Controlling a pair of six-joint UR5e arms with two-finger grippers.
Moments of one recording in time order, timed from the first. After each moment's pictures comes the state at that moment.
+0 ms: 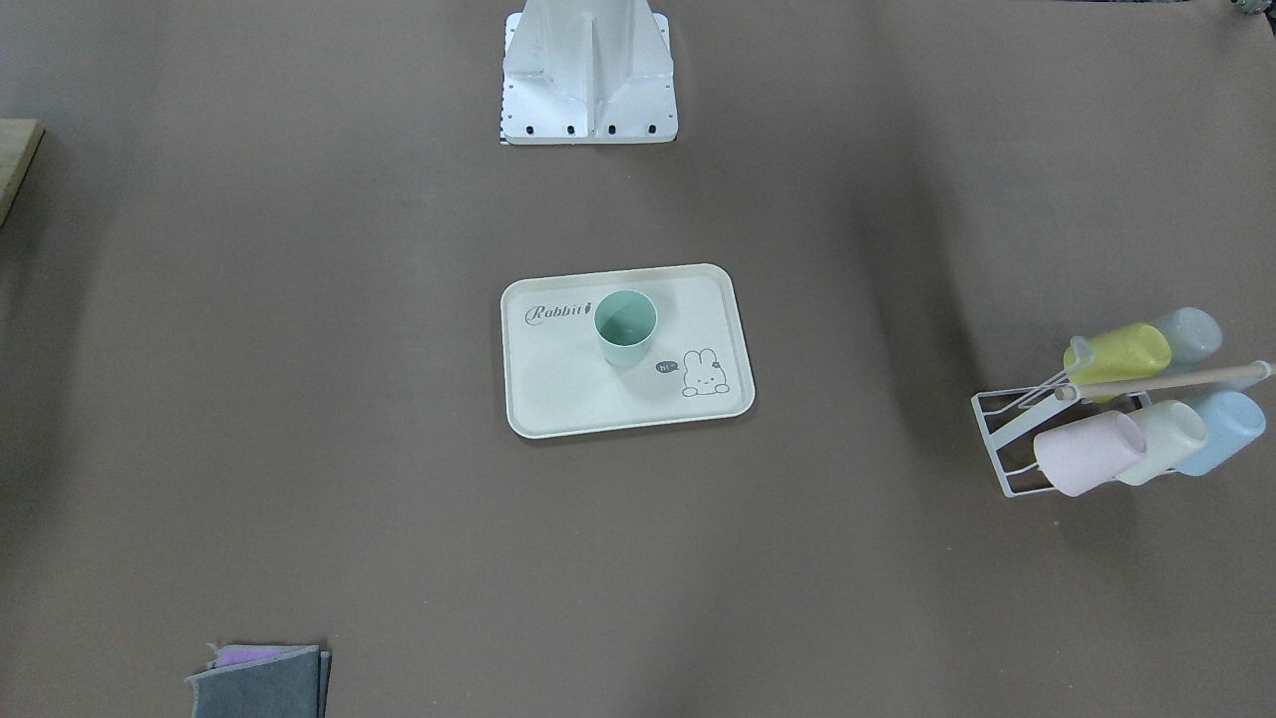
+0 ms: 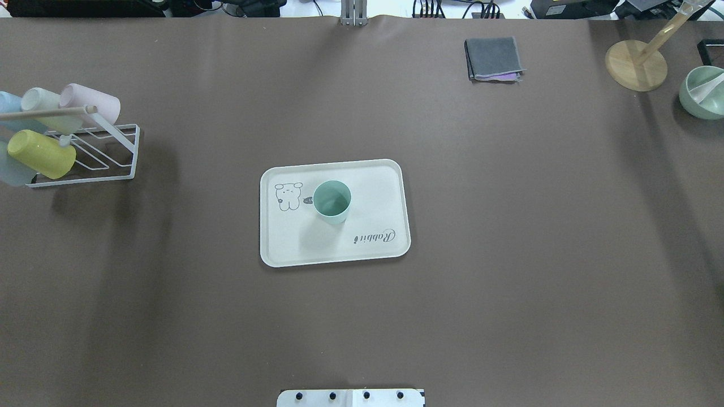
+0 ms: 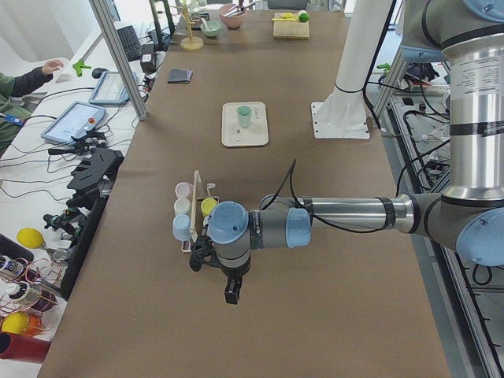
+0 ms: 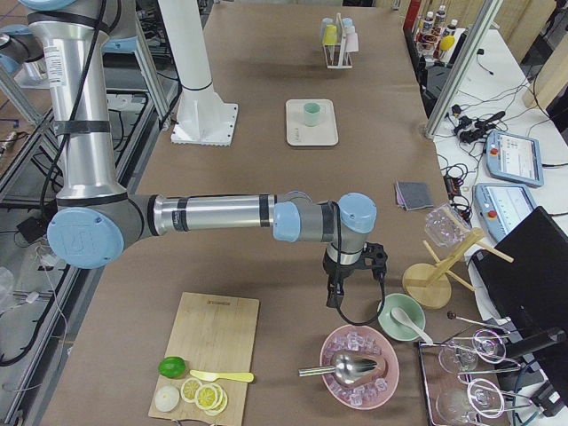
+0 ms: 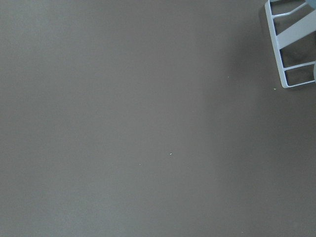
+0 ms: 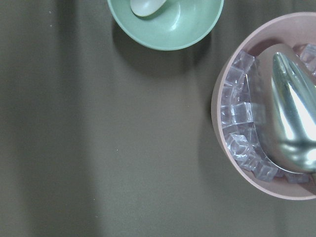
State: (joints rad) left arm -1.63 -1.45 -1.68 -1.51 -2.31 0.22; right arm 1.50 -1.50 1.58 -1.65 2.22 0.08
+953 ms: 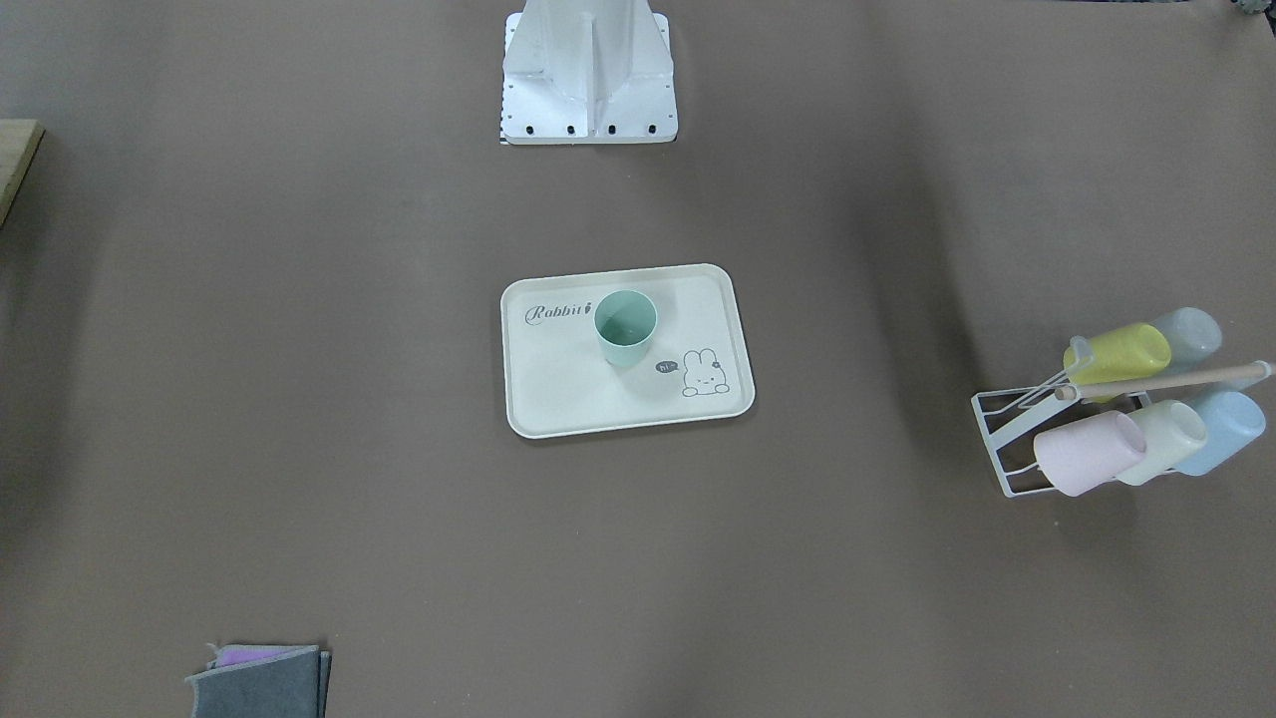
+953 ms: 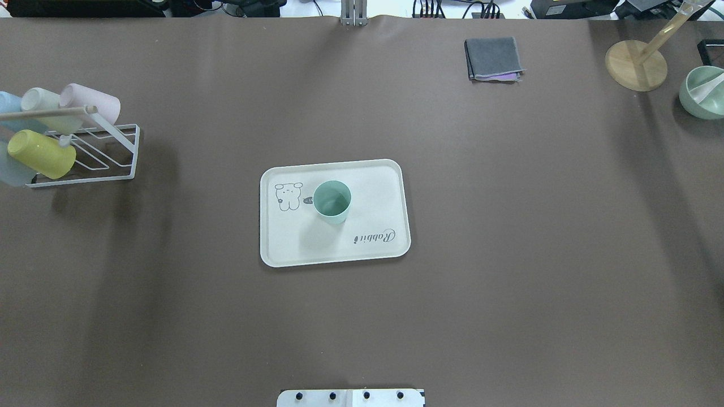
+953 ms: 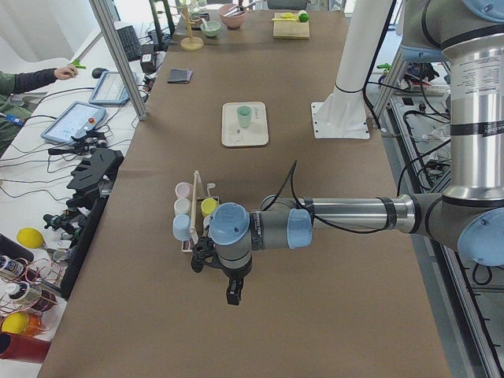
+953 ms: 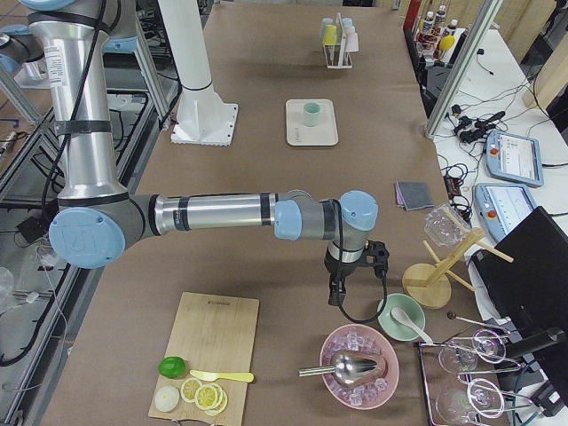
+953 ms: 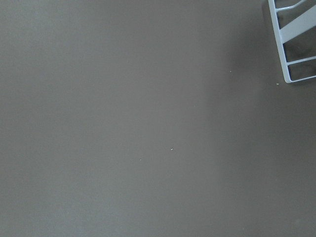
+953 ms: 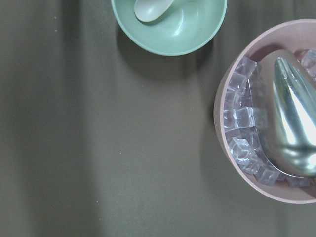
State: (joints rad) left arm -1.63 -1.45 -1.68 -1.51 -2.31 0.22; right arm 1.50 -1.49 1.58 -1.65 2.22 0.09
